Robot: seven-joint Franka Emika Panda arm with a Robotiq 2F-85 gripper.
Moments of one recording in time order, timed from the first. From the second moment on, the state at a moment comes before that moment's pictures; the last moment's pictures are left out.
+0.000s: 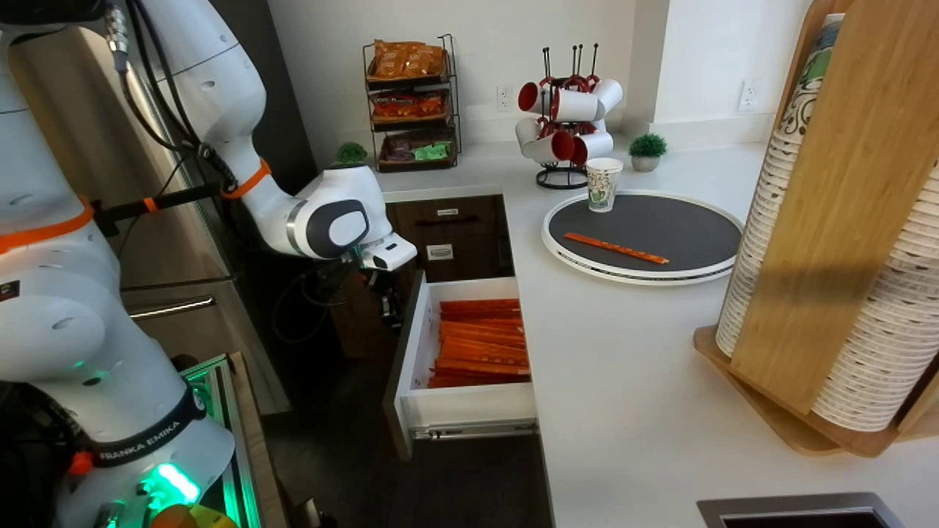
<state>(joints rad) 0.05 0.06 0.03 -2.75 -0.39 2.86 0.92</state>
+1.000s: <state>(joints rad) 0.04 0.14 -0.14 -2.65 -0.83 2.92 1.16</state>
